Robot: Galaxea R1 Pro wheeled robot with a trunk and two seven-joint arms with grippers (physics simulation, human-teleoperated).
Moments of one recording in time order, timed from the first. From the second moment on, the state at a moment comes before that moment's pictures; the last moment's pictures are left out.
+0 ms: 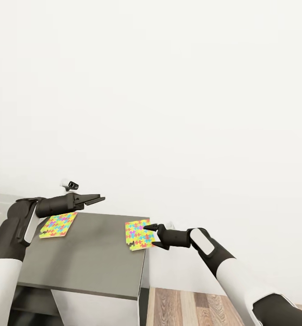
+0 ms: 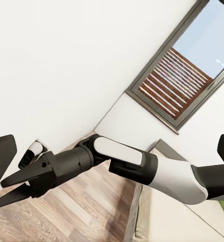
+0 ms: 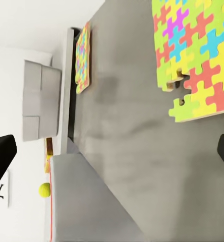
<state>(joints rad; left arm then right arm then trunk) -0.75 0.27 0.16 -1.16 0.17 1.04 -1.57 -0.81 0.04 0.33 -0.50 -1.13 0.84 0.34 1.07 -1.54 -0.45</state>
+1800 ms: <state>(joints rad) -0.75 0.27 0.16 -1.16 0.17 1.04 -1.57 -0.81 0.04 0.30 -0.45 -1.11 0.75 0.35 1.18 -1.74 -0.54</state>
